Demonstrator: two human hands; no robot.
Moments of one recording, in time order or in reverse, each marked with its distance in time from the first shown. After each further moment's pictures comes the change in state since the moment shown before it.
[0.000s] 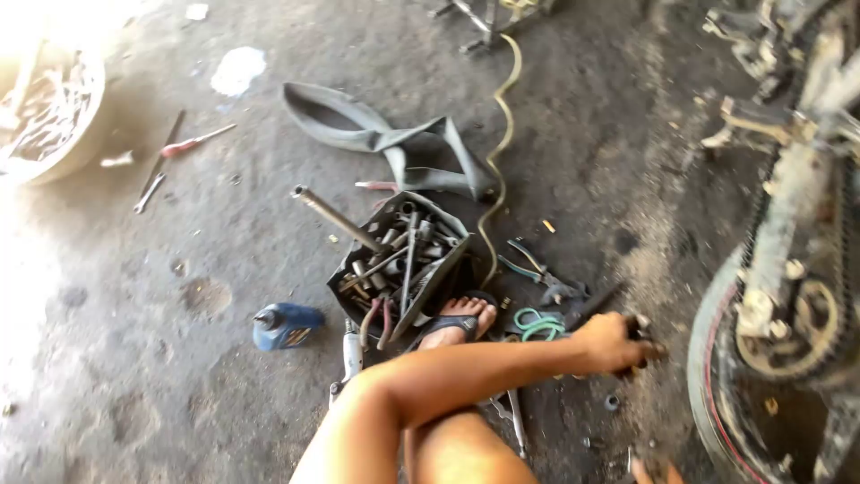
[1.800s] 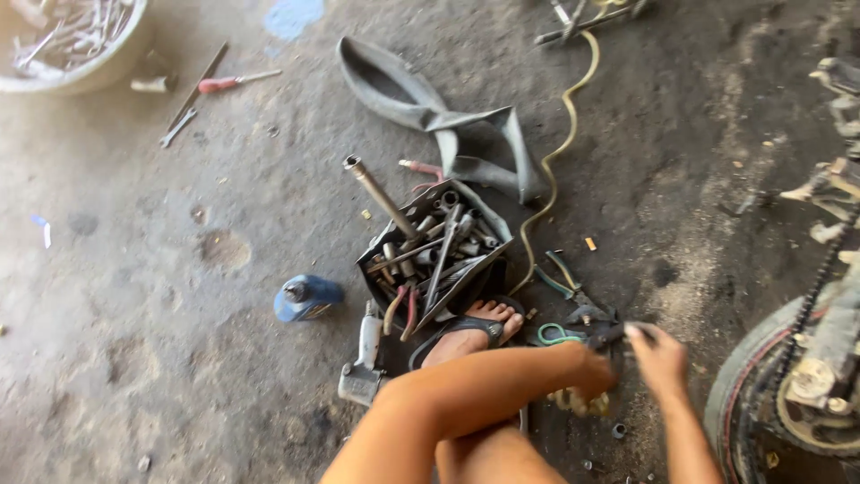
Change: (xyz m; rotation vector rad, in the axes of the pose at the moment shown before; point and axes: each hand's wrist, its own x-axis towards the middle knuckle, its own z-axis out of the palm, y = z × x) left_hand 0.032 -0.090 -0.040 1.294 -0.428 0.289; right_hand 0.074 -0.421 0.011 -0.187 -0.125 -0.249
